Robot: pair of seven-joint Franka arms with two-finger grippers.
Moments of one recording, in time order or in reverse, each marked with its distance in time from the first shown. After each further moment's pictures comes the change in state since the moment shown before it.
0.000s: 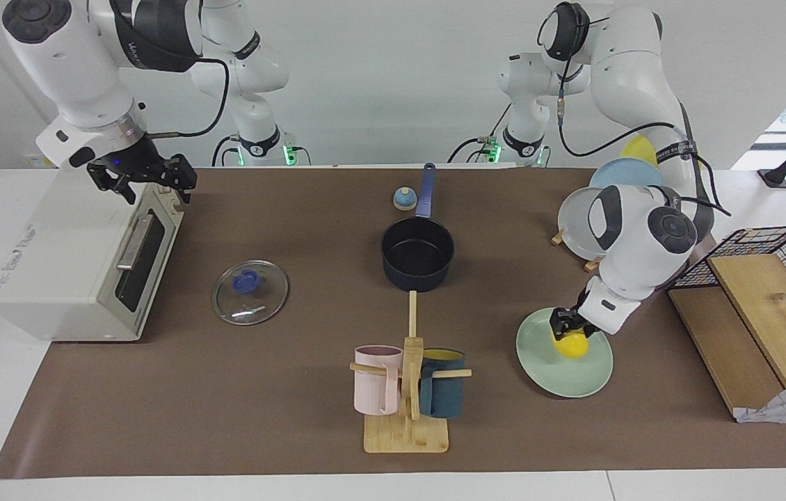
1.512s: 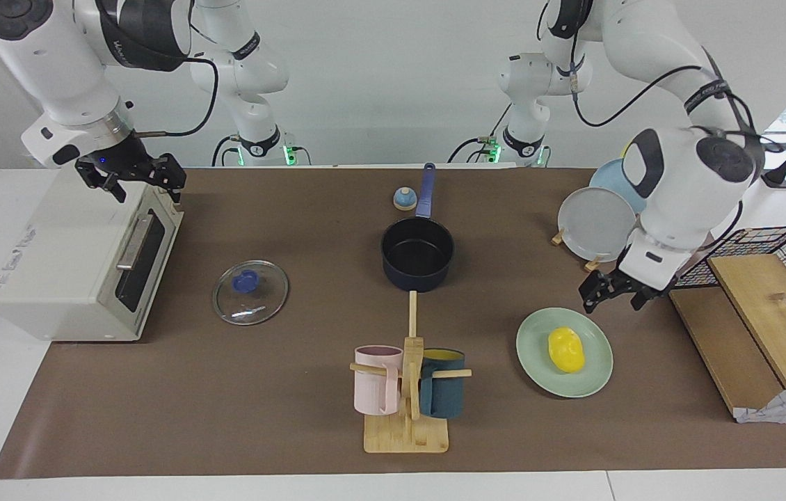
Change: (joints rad) left arm 0.019 -0.210 0.029 0.085 0.025 -0.231 0.039; right arm -0.100 -0.005 0.073 -0.001 0.001 0.000 0.000
